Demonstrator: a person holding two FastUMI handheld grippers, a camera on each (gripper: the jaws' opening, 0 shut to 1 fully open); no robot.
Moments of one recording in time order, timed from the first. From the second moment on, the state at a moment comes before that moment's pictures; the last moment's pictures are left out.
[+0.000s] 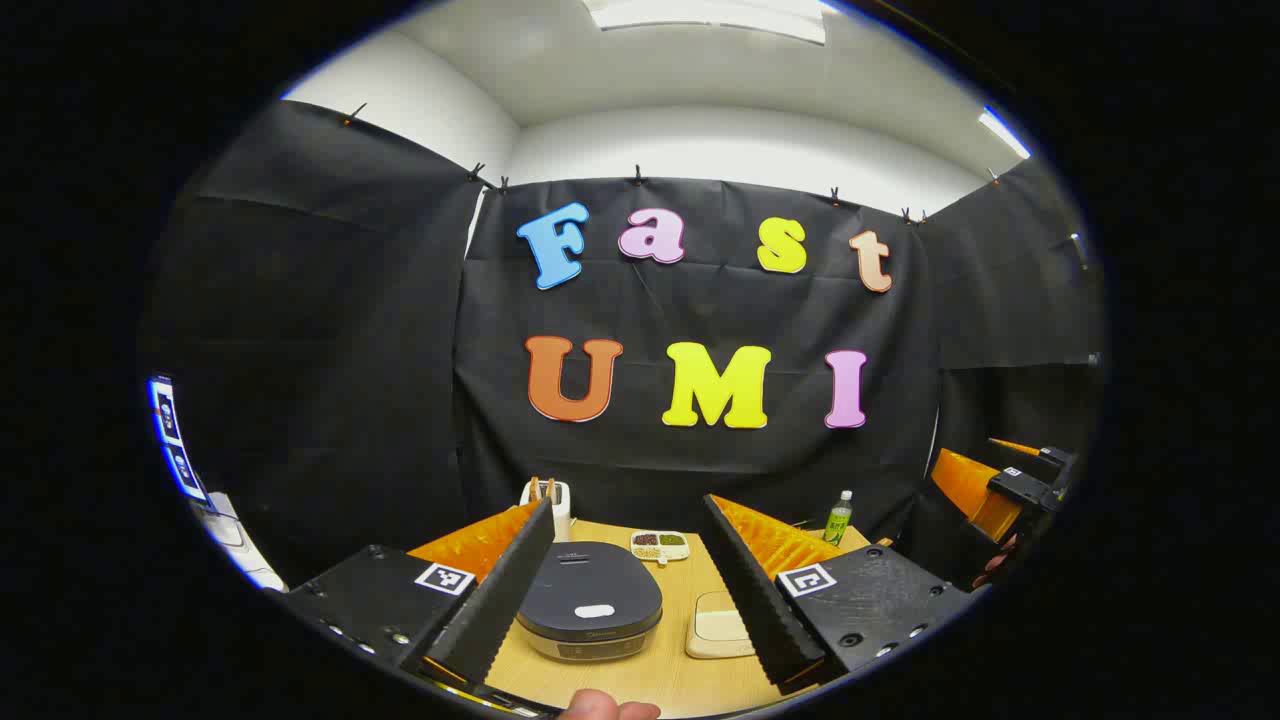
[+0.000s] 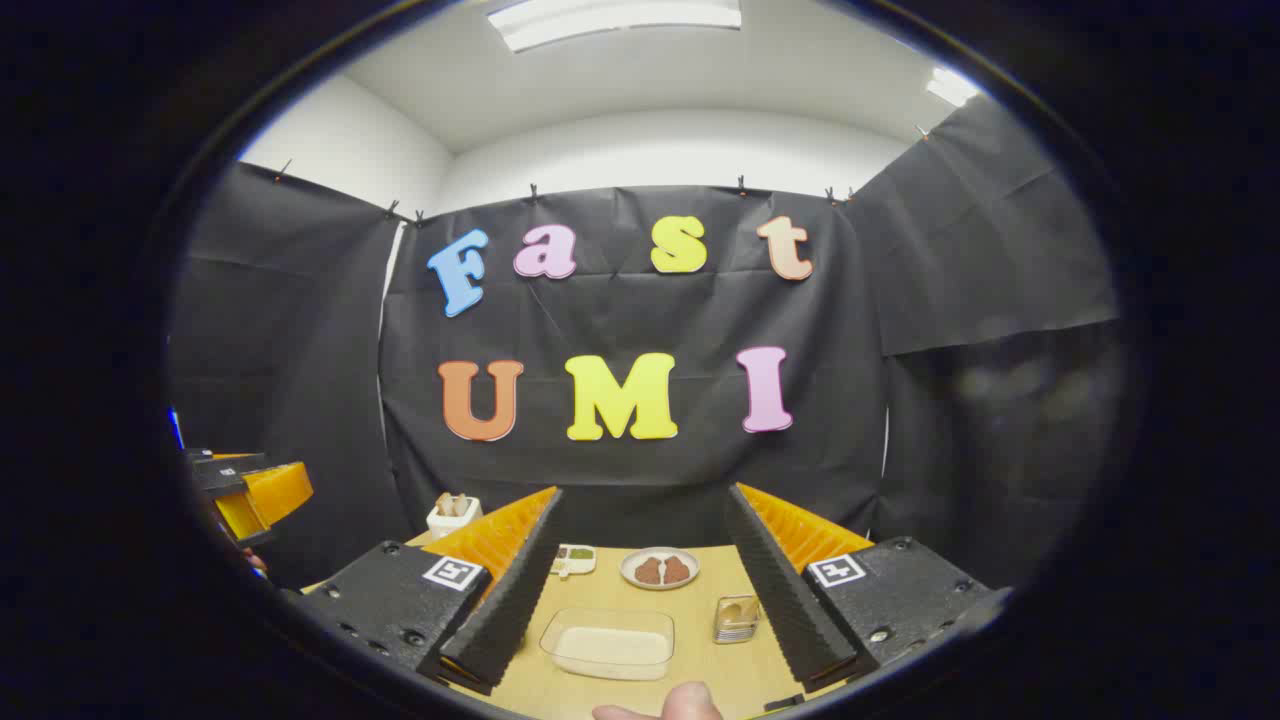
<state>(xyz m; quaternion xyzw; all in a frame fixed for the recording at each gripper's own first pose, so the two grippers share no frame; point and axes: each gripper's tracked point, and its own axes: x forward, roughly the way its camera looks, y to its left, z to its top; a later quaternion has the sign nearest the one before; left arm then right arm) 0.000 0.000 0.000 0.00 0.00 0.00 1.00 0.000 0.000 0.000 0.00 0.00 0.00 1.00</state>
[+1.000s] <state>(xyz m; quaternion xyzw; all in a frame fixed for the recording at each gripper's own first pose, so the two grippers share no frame) 0.010 -0.004 -0.007 0.01 0.01 0.03 1.00 0.016 -0.014 -0.009 0.00 0.01 0.00 1.00</state>
